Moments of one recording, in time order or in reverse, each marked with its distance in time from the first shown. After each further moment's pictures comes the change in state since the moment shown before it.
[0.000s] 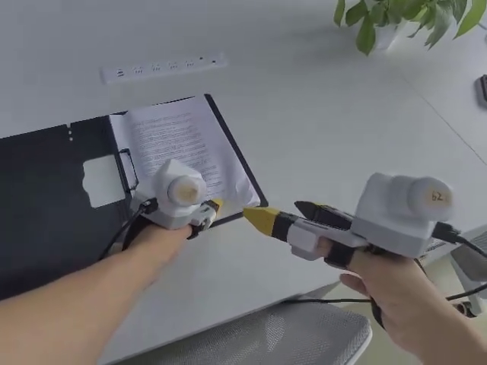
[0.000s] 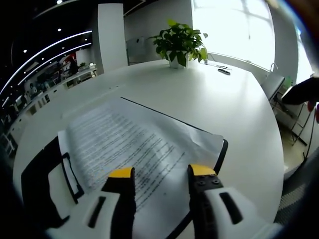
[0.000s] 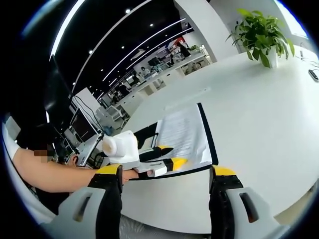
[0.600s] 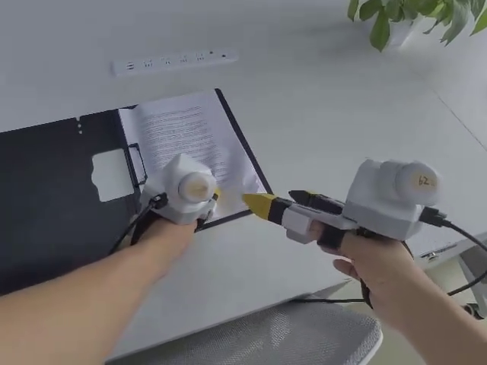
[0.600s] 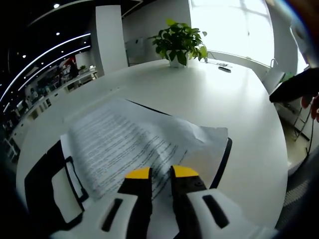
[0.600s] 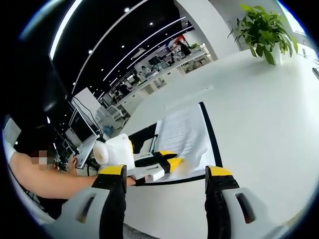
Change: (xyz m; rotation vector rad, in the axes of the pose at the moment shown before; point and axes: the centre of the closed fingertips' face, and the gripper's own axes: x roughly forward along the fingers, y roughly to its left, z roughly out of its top) left arm -0.002 0.003 0.002 0.034 -0.001 0.016; right arm 0.034 -0.007 0.007 0.010 0.009 0.010
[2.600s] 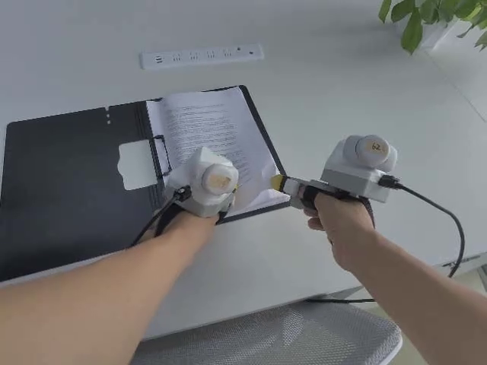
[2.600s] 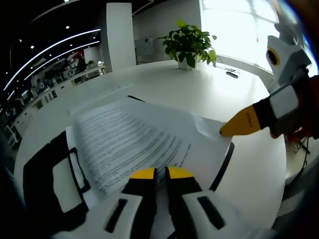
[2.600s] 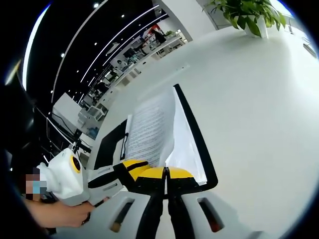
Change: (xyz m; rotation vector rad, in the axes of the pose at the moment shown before) left arm -0.008 0.008 -0.003 -0.102 -0.006 0.041; right arm 0.068 -0.054 -0.013 0.152 0.094 -0.147
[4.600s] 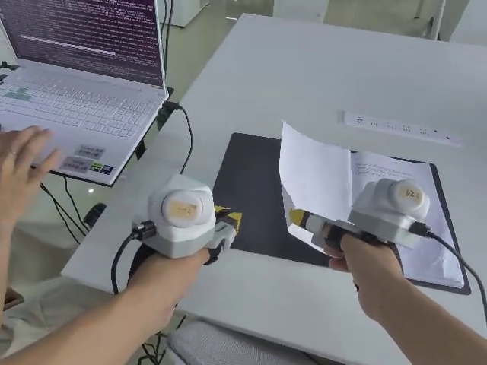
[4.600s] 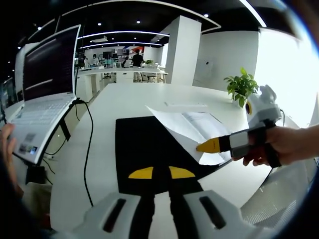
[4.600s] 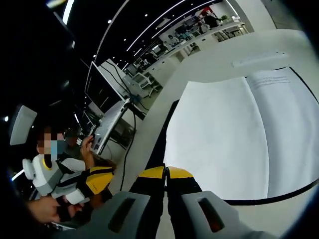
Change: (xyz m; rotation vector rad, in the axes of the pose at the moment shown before) left arm -0.280 0.172 -0.079 -0.378 -0.142 0.319; right arm 0.077 0.260 -0.116 -0.236 0.211 0.351
